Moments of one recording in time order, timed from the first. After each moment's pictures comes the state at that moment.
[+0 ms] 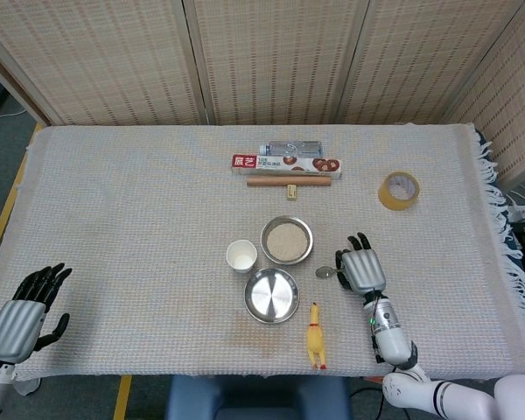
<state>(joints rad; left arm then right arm) -0.13 -1.12 0.03 -1.58 1.59 1.44 0.00 0.51 -1.74 0.14 -1.22 -1.16 1.09 -0.44</state>
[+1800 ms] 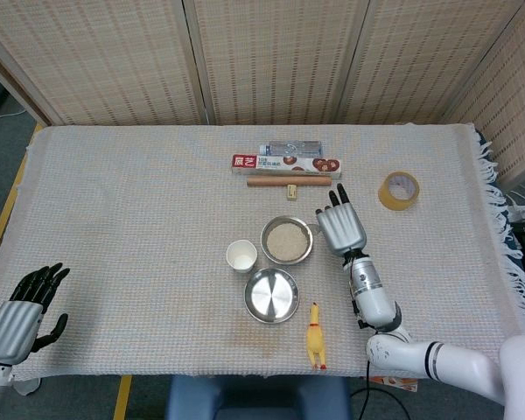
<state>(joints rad) -0.13 -1.11 0.03 -1.58 1.61 1.46 -0.02 0.77 -1.62 0.28 -1.41 -0.95 1.06 -0.99</state>
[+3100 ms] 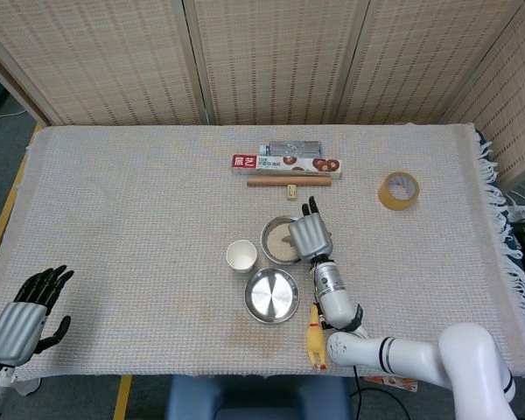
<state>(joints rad) -0.13 -1.11 0.04 -1.59 1.61 1.45 0.00 0.92 -1.81 0.24 -1.27 -0.74 1.07 -1.12</state>
